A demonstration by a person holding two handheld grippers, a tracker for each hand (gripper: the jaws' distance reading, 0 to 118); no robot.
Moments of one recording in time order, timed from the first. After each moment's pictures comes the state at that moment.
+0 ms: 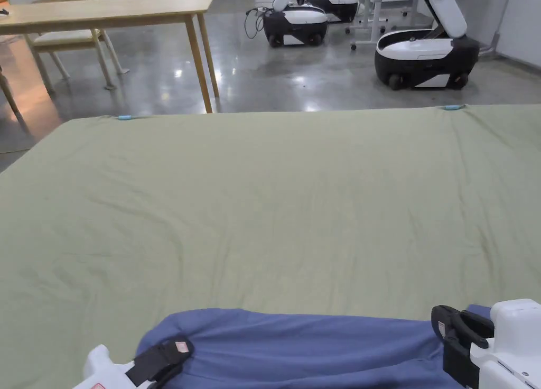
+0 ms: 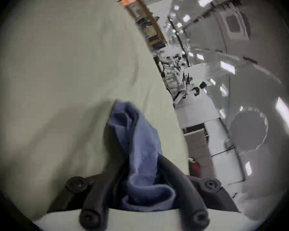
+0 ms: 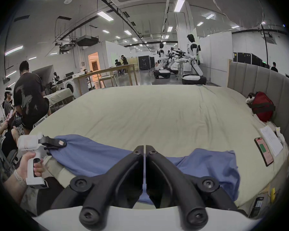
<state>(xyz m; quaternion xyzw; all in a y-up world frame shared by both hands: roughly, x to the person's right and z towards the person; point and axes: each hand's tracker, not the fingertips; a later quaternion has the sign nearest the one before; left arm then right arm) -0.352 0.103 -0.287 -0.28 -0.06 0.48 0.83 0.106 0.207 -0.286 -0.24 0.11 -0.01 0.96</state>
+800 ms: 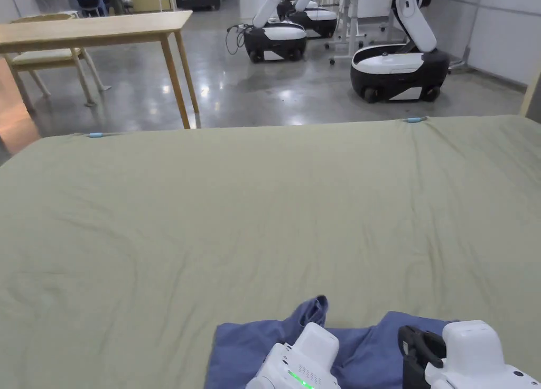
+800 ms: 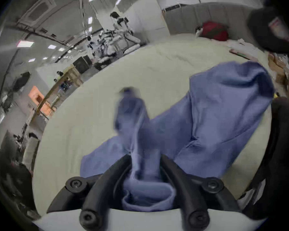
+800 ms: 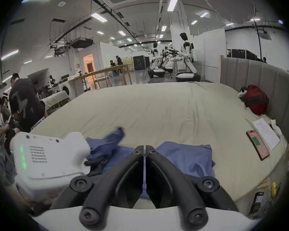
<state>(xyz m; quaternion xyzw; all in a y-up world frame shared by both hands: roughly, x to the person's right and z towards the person) -0.027 0.116 -0.339 -0.36 -0.13 -0.24 0.89 0.161 0.197 -0.270 -0.25 0.09 -0.03 0.96</state>
